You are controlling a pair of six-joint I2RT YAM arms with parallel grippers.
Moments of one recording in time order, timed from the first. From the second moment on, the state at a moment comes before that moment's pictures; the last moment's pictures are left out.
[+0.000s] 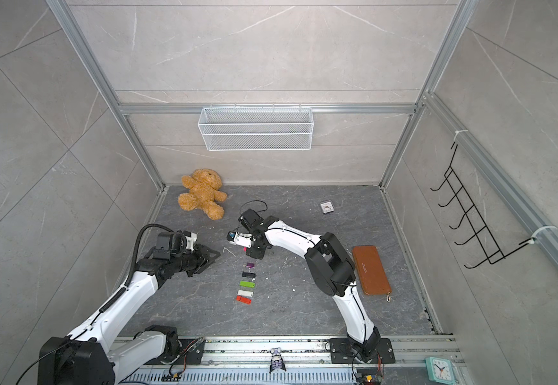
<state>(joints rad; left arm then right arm) -0.16 1.07 0.66 -0.47 0.52 -0.79 0.80 2.18 1.74 -0.76 -0.06 -0.60</state>
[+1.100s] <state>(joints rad) -0.15 1.01 0.67 -0.57 0.41 -0.73 0.82 2.13 1.66 -0.76 -0.07 -0.64</state>
